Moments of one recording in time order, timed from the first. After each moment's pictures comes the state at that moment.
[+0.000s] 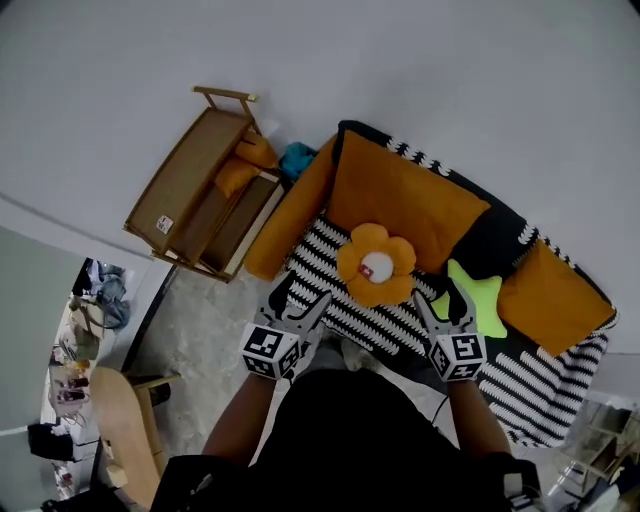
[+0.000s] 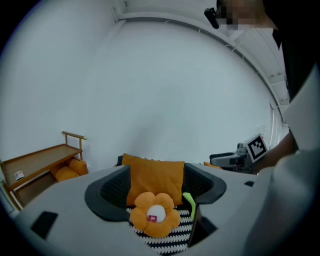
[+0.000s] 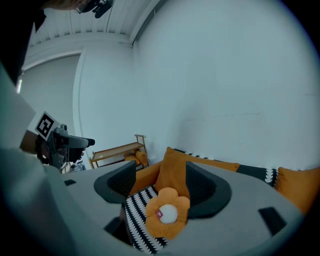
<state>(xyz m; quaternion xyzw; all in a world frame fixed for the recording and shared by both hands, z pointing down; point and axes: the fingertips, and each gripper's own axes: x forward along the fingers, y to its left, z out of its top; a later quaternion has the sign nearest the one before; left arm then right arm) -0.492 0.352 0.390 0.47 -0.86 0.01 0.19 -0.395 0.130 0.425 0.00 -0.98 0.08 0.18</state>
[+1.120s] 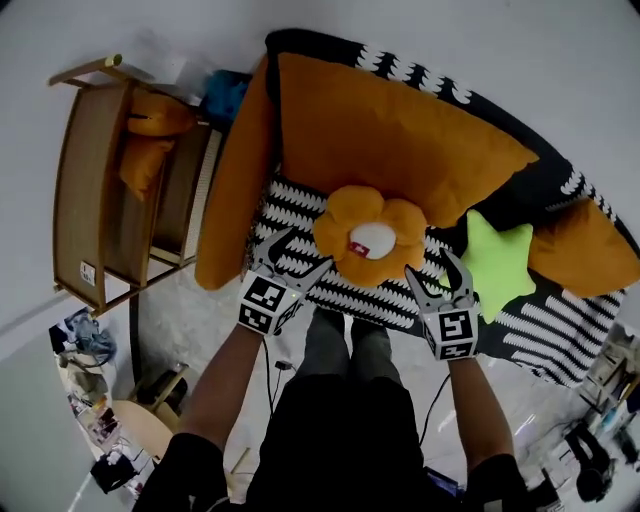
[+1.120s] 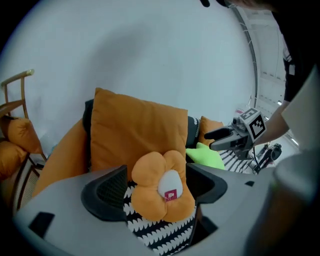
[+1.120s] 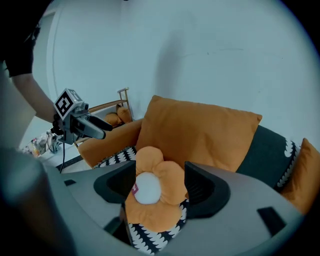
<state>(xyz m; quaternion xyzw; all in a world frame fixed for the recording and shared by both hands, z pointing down) -0.596 0.256 0.649 0.61 -0.70 0.11 0.37 -0.463 0.105 0.636 0.03 -0.93 0.05 0.37</state>
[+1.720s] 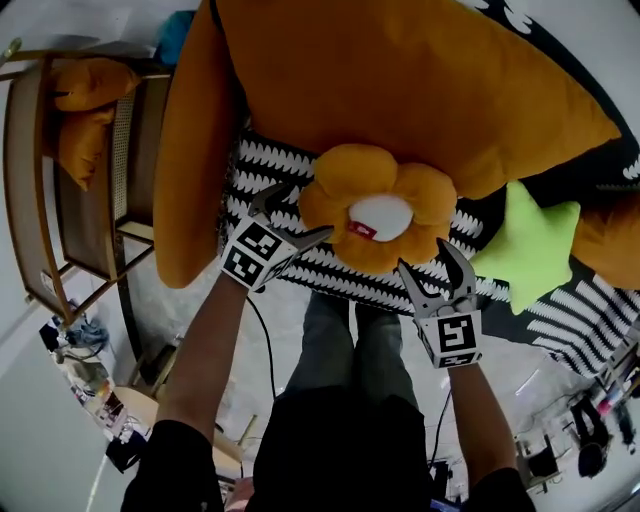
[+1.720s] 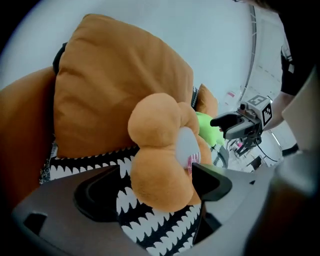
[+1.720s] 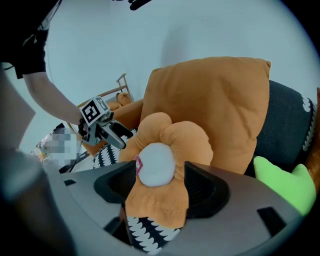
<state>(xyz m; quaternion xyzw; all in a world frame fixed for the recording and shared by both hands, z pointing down) -0.582 0.250 0.816 0.66 -0.58 0.16 0.45 -0.445 0.145 0.743 0.01 -0.91 0.11 0.41</state>
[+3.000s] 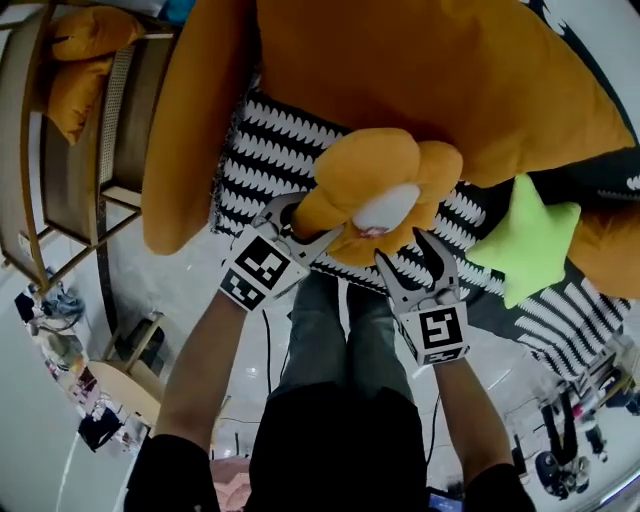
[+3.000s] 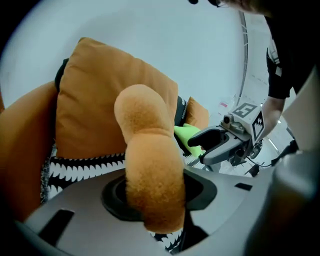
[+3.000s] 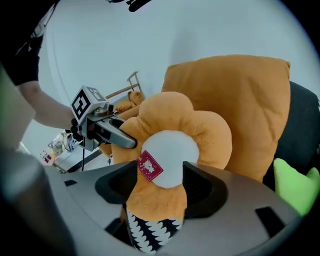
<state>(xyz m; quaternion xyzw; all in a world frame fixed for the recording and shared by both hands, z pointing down) -0.535 0.251 0.751 0.68 -0.59 0.11 0.42 -0.455 0.198 0.736 -0.05 -0.90 0.12 0.42</state>
